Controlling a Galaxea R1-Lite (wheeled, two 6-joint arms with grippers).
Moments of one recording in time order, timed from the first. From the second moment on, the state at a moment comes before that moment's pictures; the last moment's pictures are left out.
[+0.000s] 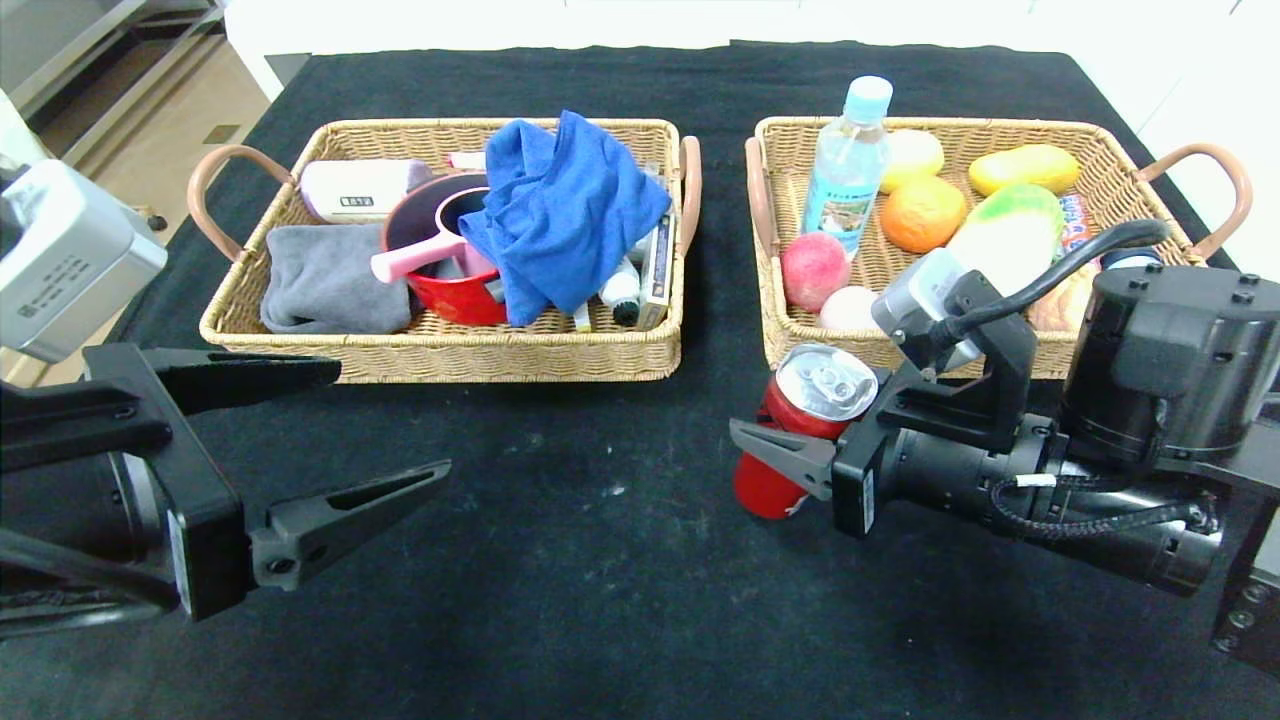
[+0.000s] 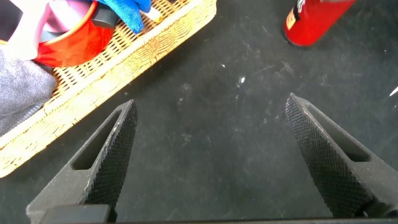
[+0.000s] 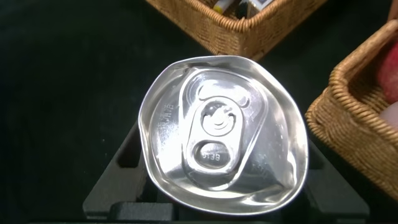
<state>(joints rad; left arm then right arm) -0.47 1.12 -0.88 0.02 -0.08 0.28 0.68 1.63 -0.86 -0.68 0.18 -0.19</state>
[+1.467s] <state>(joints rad) -0.49 1.12 -0.87 0.02 -0.08 0.28 0.32 1.53 -1.30 -0.41 0.16 -0.19</state>
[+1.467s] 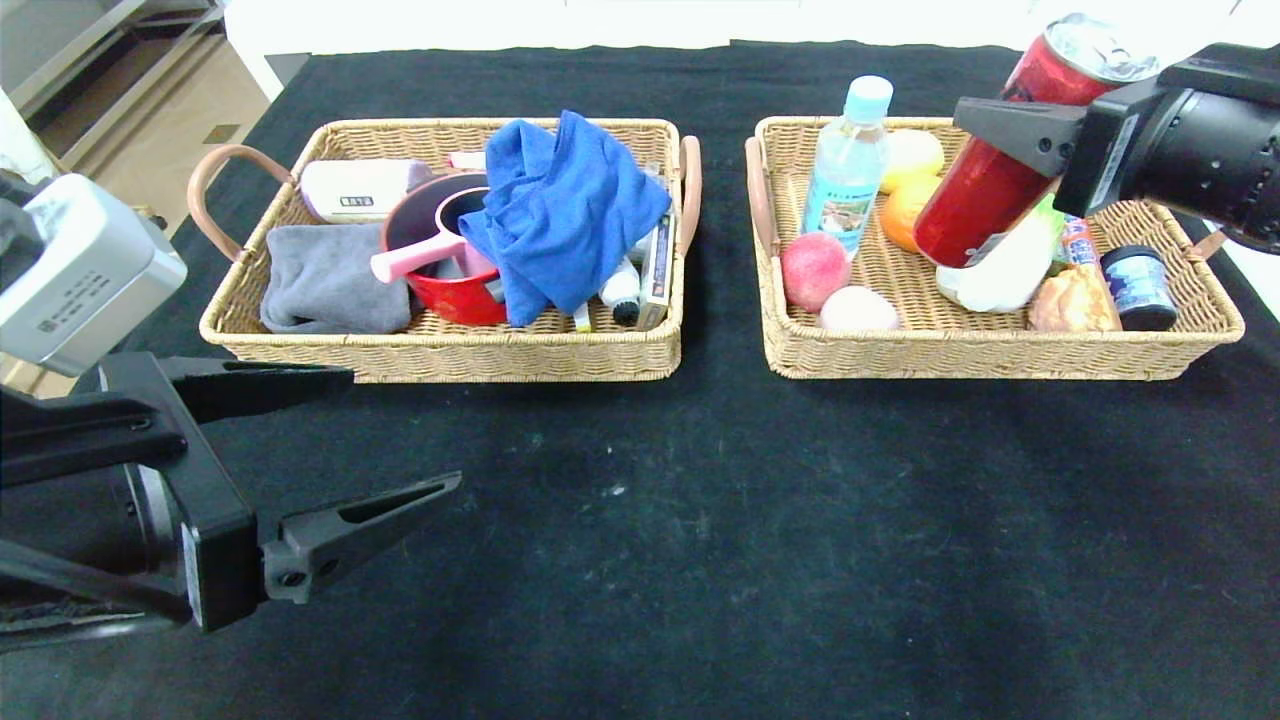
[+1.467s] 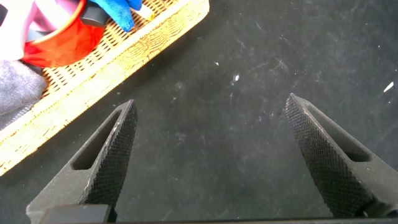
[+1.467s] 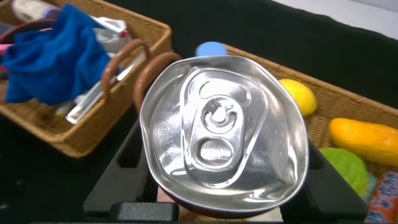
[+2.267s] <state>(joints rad) -0.49 1.12 -0.87 0.02 -0.09 0.28 0.13 1.86 -1.71 -0.40 0.15 -0.19</state>
